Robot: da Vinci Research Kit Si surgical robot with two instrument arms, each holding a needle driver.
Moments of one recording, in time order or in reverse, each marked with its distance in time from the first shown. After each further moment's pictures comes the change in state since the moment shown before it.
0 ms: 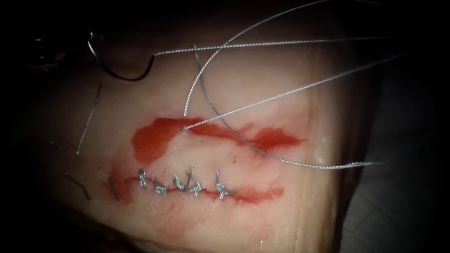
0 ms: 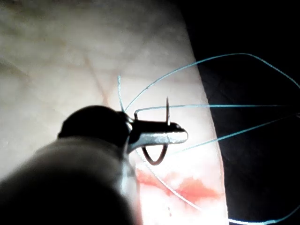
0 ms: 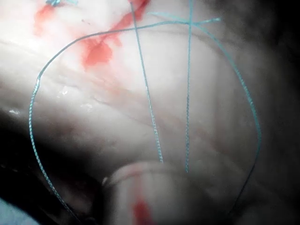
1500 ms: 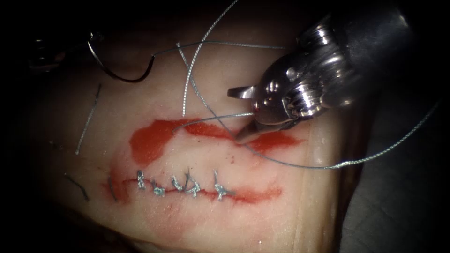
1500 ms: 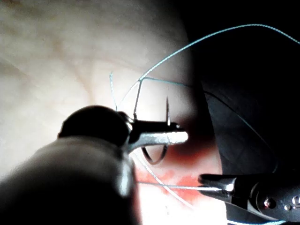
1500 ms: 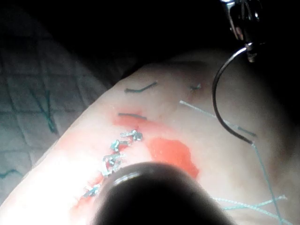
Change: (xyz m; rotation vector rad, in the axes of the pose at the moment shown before) right arm -0.030 0.009 -0.001 -0.131 -0.429 -0.153; left arm 0.000 0.000 0.000 0.003 0.002 0.001
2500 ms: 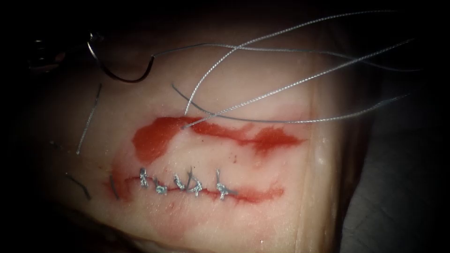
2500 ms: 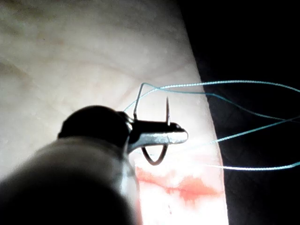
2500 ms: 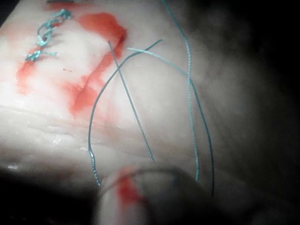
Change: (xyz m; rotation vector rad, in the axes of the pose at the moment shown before) right arm 0.026 -0.005 -0.014 0.148 0.415 0.349; left arm 0.000 0.000 0.000 0.001 0.002 -0.001
